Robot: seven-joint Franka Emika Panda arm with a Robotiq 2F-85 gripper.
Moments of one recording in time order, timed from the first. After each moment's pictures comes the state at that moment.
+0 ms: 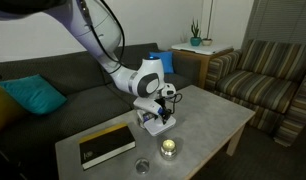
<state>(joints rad) 0.09 1.47 -0.05 -1.09 -0.01 2.70 0.01</state>
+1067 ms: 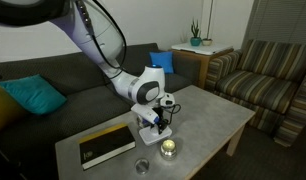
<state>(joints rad) 0.06 1.50 -0.01 -1.10 0.00 2.63 0.04</state>
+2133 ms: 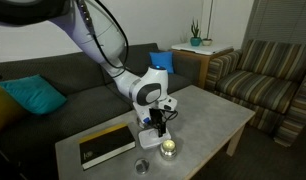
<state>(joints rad) 0.05 1.50 -0.03 -1.10 0.10 2.63 0.38</state>
